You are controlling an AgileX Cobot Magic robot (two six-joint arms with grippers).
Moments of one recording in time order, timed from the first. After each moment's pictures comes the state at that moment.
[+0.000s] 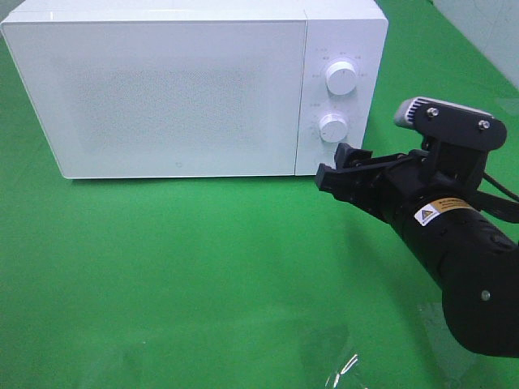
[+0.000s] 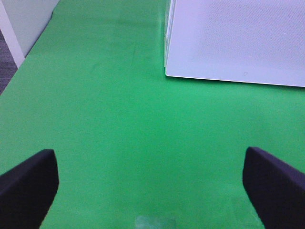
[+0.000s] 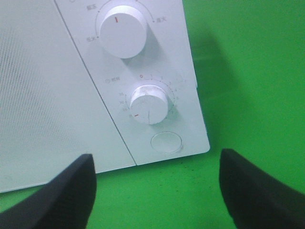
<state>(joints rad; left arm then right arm) 0.10 0.00 -0.52 -0.09 1.08 0.04 0.83 1.72 -0.41 0.78 -1.14 0.04</state>
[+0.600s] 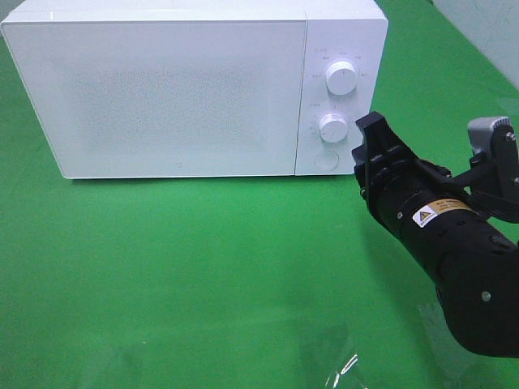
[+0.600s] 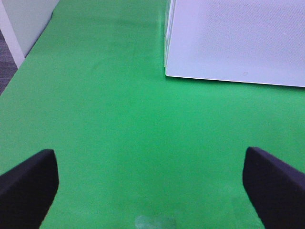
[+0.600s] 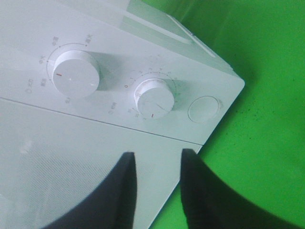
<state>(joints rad) 0.10 0.00 -0.52 -0.09 1.08 0.04 0.83 1.72 -0.41 0.77 -1.13 0.88</state>
